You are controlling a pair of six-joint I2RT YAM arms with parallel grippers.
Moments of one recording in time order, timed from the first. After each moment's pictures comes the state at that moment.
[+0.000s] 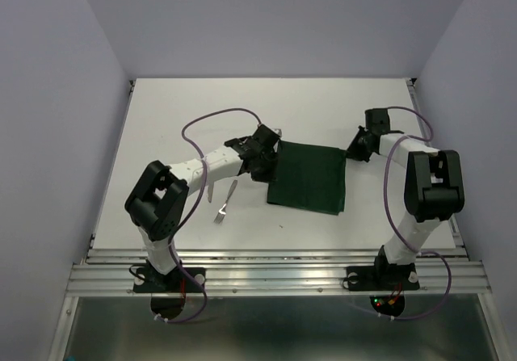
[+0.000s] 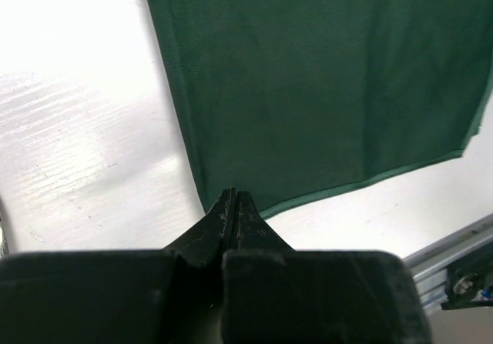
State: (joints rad) left arm -0.76 1.79 1.24 -0.50 0.06 -0.56; right arm 0.02 1.80 1.10 -0.29 -0.03 0.60
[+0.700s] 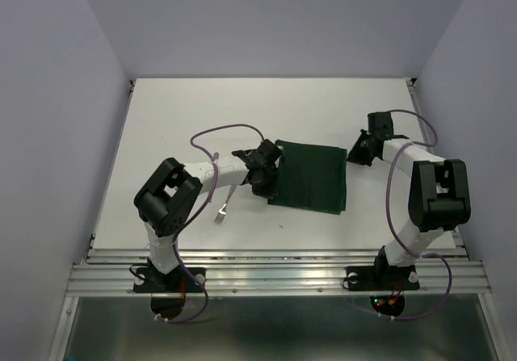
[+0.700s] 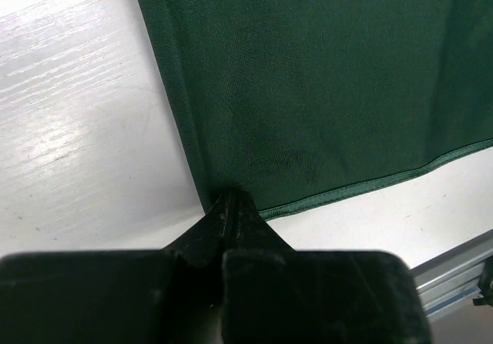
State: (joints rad) left arm -0.79 1.83 1.14 -0.42 0.11 -0.58; right arm 0.02 1.72 1.03 -0.30 -0.05 0.60
